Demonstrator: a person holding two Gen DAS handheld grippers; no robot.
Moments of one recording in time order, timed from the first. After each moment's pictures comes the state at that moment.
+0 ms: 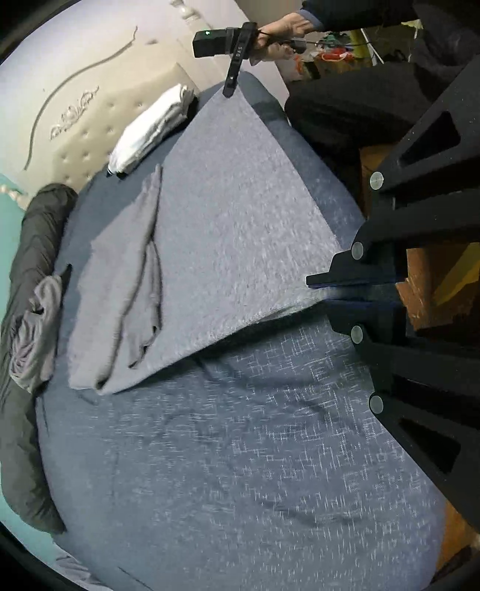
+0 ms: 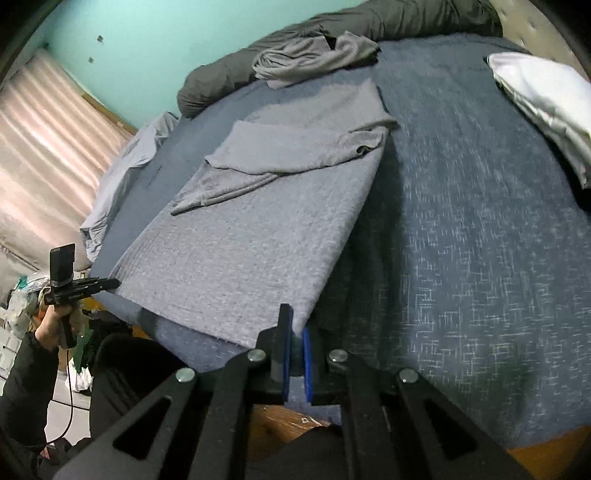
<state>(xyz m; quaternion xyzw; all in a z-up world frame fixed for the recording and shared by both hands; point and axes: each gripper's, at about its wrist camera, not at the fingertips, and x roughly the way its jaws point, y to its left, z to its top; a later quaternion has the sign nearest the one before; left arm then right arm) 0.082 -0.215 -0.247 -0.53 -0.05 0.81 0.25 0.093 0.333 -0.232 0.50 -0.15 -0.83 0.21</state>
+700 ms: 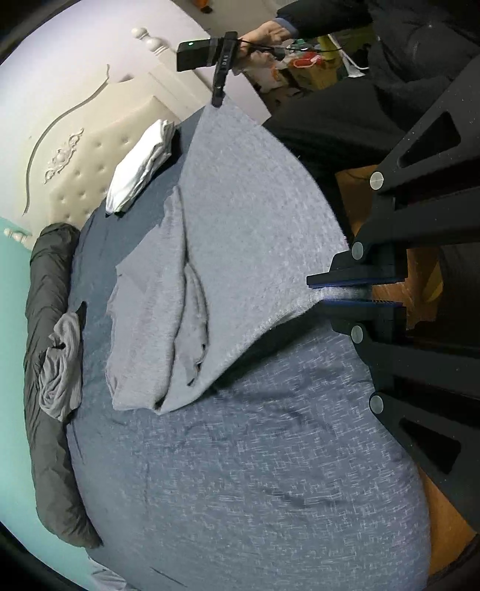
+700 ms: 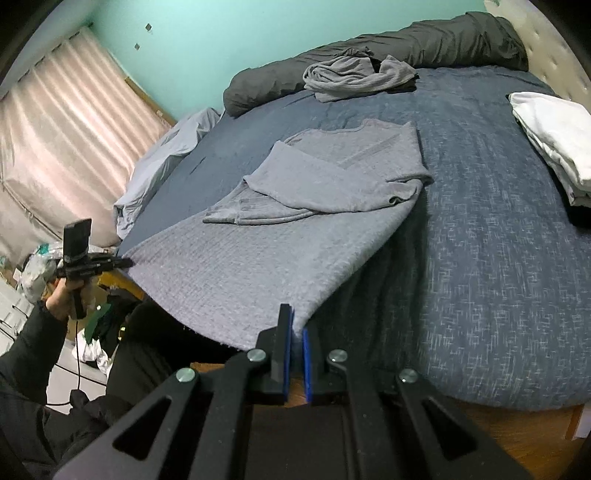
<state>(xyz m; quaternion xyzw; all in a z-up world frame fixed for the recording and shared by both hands) 0.120 -0.211 -0.206 -0.50 -0.02 0.82 0.28 0.158 0.318 -0.188 0.47 -0.12 -0.84 0.25</state>
